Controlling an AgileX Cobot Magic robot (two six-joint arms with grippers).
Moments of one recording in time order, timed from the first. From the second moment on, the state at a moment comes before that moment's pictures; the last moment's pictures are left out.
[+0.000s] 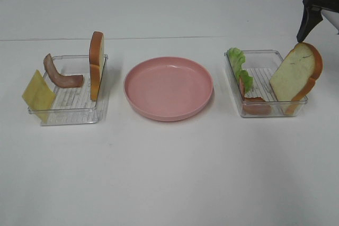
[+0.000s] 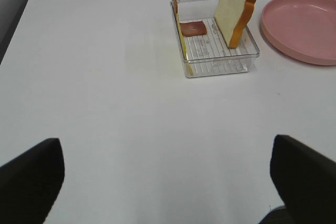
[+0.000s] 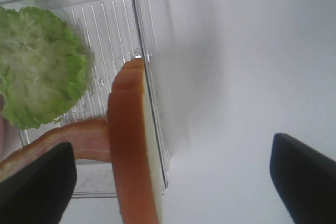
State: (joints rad) left arm -0.02 -0.01 -0.51 -0.04 1.08 0.00; right arm -0.15 2.11 -1.82 0.16 1.21 -0.07
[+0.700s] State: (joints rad) left arm -0.02 -0.01 -0.51 -0.04 1.08 0.00; right arm -0.15 2.17 -1.78 0.28 1.21 -0.09
